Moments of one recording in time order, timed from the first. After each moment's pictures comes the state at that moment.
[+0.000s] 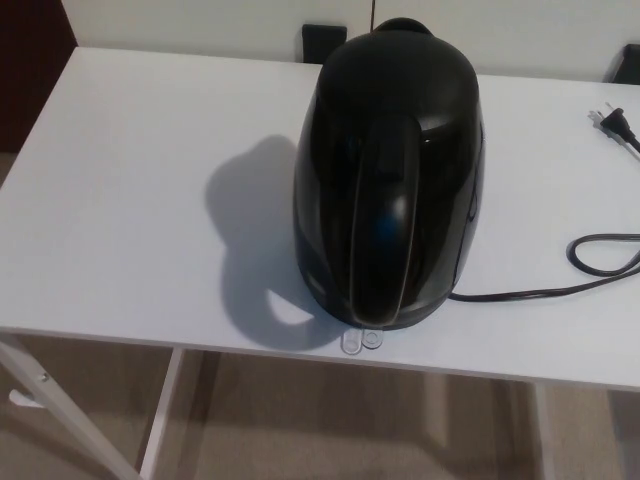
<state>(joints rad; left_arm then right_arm) 0.25 0.56 -0.50 0.24 0.52 -0.47 -0.07 0.06 -0.34 0.19 1.19 -0.27 -0.50 0.00</state>
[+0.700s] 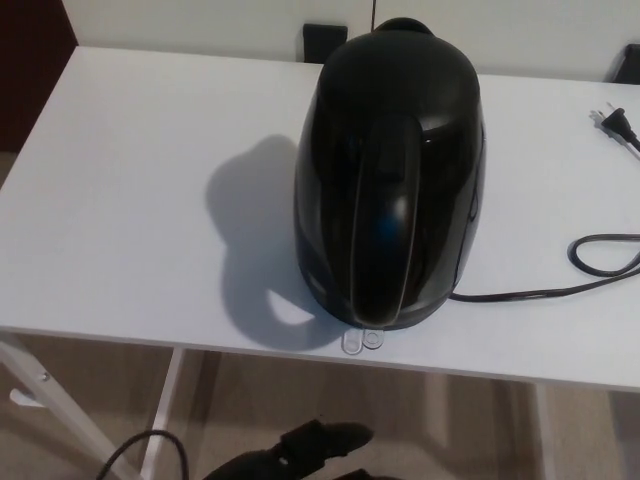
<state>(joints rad) 0.12 0.65 -0.67 -0.10 0.83 -0.47 0.04 0.02 -0.34 0.18 1.17 -0.27 -0.50 0.04</state>
